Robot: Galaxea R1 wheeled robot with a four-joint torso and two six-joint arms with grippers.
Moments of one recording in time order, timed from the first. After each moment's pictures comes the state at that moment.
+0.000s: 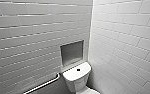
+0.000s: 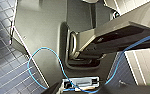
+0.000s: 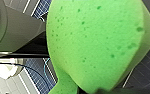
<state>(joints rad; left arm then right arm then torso) 1.59 2.81 -2.34 0.27 -0.16 -0.24 -1.66 2.83 -2.35 -0.11 0.29 0.23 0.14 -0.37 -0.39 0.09</state>
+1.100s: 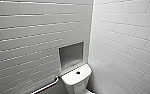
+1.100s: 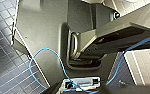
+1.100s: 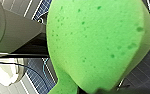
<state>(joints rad) 1.59 2.80 -2.32 0.28 -0.16 -0.24 -1.66 2.78 -2.30 -0.12 0.30 0.23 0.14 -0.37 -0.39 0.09</state>
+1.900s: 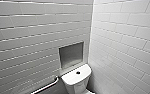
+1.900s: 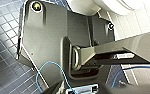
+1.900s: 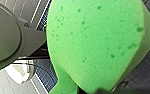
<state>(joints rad) 1.51 2.58 -2.04 0.28 -0.10 -0.24 -1.68 2.57 -2.00 -0.12 0.31 0.23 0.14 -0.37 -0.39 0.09</state>
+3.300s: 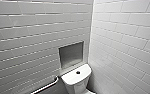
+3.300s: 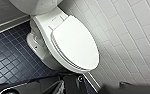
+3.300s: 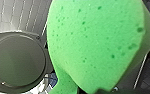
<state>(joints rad) 0.91 2.28 -1.46 0.11 0.18 -0.27 -1.66 2.44 -1.80 -0.11 0.39 0.29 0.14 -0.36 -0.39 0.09</state>
